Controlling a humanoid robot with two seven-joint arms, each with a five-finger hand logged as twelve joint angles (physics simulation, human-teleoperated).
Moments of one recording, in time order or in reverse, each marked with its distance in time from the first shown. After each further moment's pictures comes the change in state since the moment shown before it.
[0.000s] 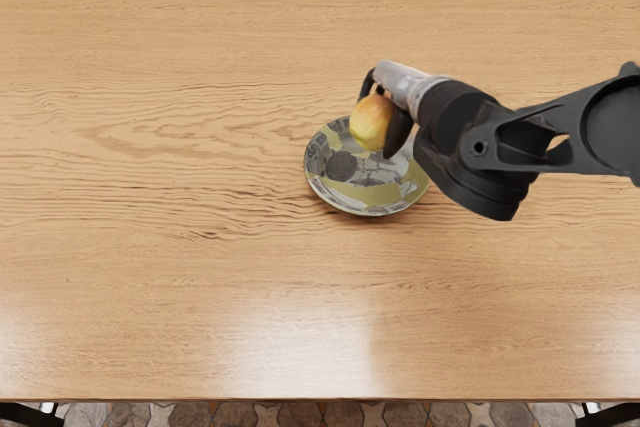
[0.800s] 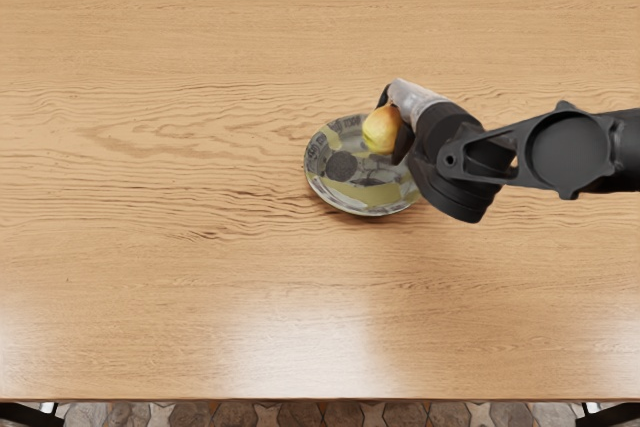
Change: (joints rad) left arm 0.000 0.000 0.000 0.000 0.000 0.000 0.000; right arm -0.221 0.095 0.018 -0.262 -0.072 0.000 -0.003
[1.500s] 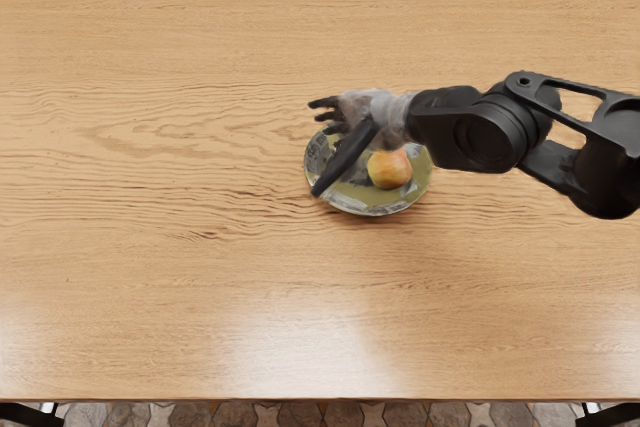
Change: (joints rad) left arm 0.000 0.000 0.000 0.000 0.000 0.000 0.000; right arm -0.454 -0.136 0.844 -0.047 0.211 0.455 0.001
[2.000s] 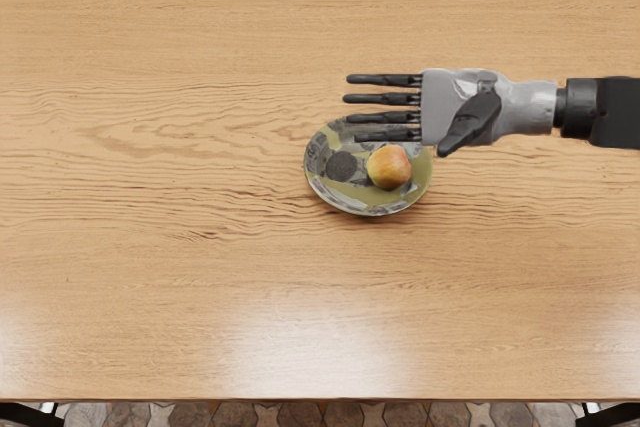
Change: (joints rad) left arm 0.000 0.000 0.000 0.000 0.000 0.000 0.000; right arm -0.173 -0.329 0.126 -0.134 0.723 0.752 0.000
